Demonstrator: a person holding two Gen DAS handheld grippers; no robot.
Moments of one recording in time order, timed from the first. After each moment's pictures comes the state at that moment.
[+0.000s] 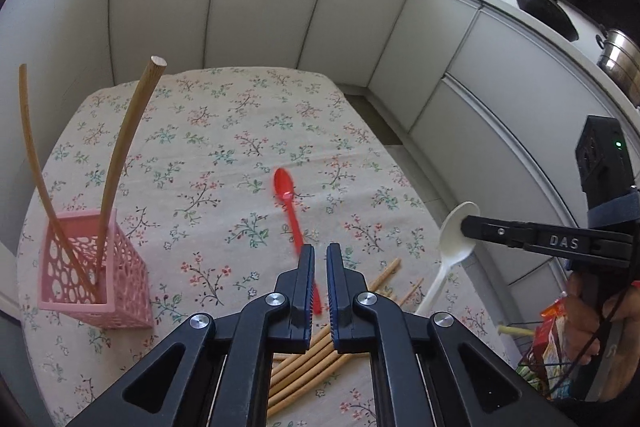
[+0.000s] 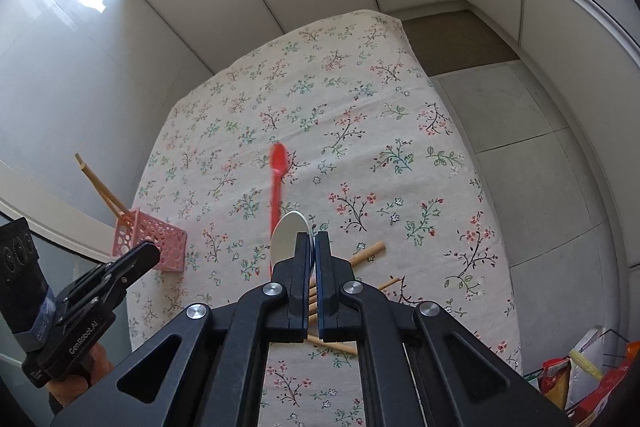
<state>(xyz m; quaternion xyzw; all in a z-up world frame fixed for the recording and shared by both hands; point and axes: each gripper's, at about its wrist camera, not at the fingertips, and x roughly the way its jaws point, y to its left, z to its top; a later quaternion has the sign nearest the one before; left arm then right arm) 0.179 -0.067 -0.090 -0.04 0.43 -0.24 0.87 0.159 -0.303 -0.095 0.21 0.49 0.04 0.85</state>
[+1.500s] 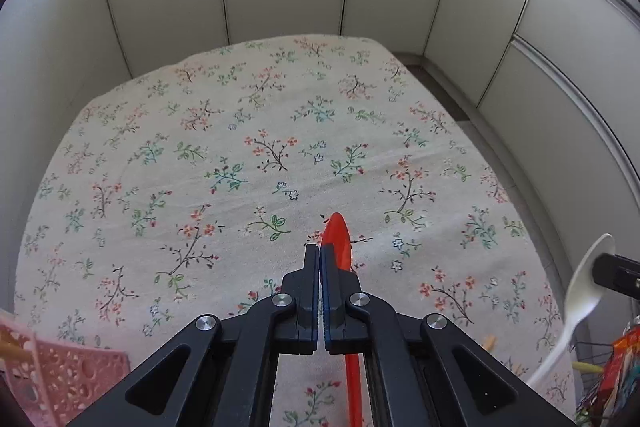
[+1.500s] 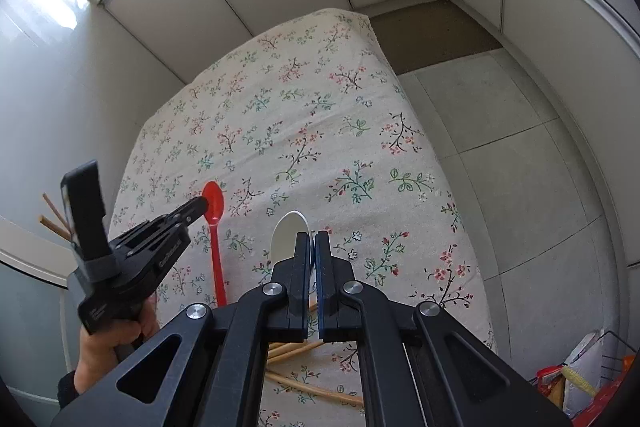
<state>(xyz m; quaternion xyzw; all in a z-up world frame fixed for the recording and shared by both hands) 0.260 -0.140 -0.145 0.04 0.46 -0.16 0.87 0.194 -0.345 -0.113 0.23 0.49 0.01 0.84</state>
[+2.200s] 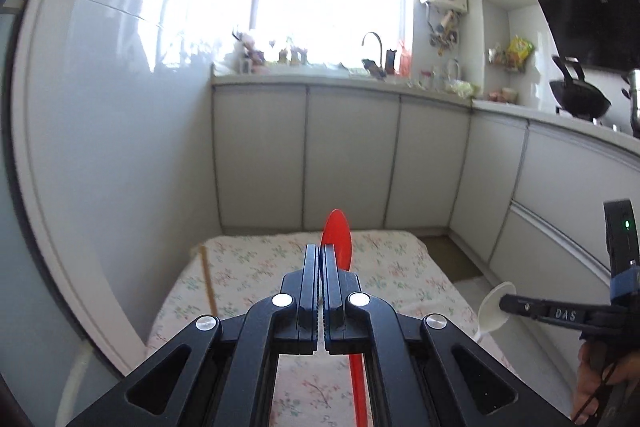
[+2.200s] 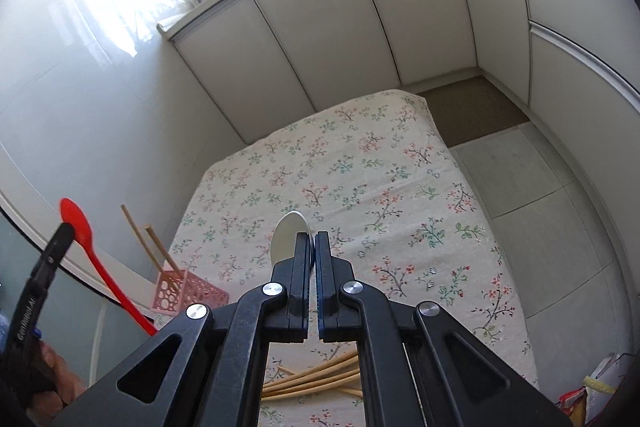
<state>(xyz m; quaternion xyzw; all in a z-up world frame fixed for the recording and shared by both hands) 0.101 -0.013 0.043 -0.02 0.16 -0.06 0.99 0.150 -0.266 -0.031 0.21 0.36 0.05 0.91</state>
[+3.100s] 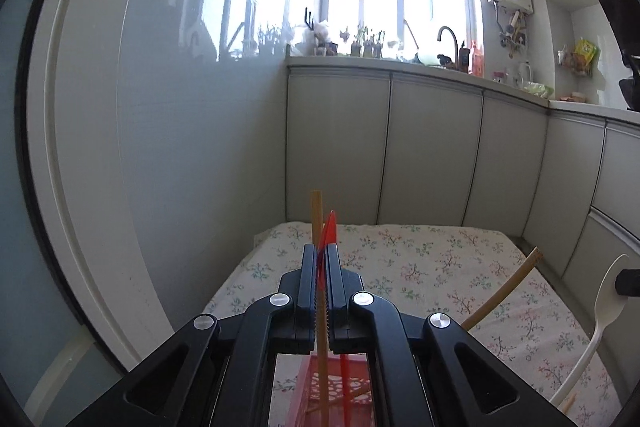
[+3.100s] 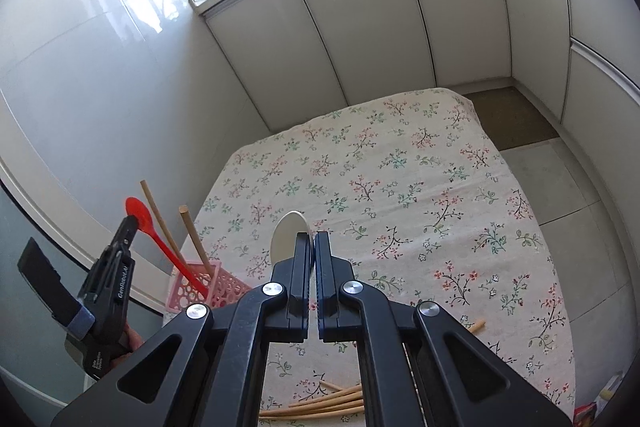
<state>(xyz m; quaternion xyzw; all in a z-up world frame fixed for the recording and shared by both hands) 0.191 0.047 -0.074 -0.04 0.17 0.04 0.98 0.180 -0.194 -0.046 0.17 0.36 0.09 0.91</state>
